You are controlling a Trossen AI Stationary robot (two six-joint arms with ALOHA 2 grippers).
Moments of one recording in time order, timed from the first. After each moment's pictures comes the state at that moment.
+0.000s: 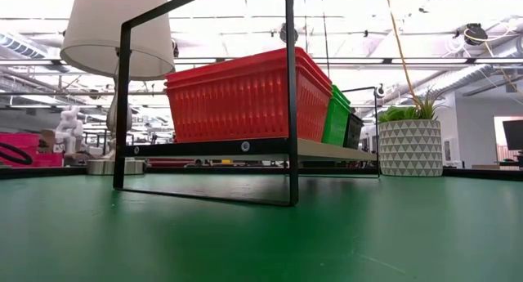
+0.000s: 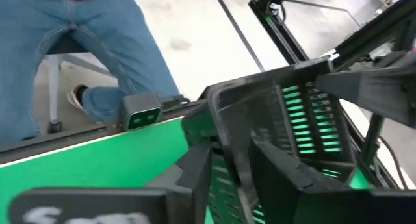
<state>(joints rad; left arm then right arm) -0.63 1.50 1.07 -0.16 0.15 0.77 0.46 1.67 1.25 -0.12 -0.25 -0.67</state>
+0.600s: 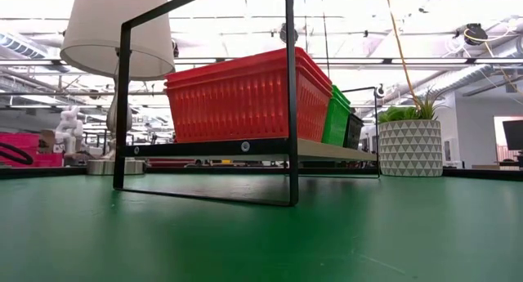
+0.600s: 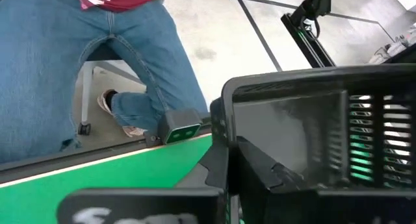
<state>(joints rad) -0.70 1.50 1.07 0.01 -0.16 0.63 0.50 1.67 1.25 -0.14 -0.29 -0.67</state>
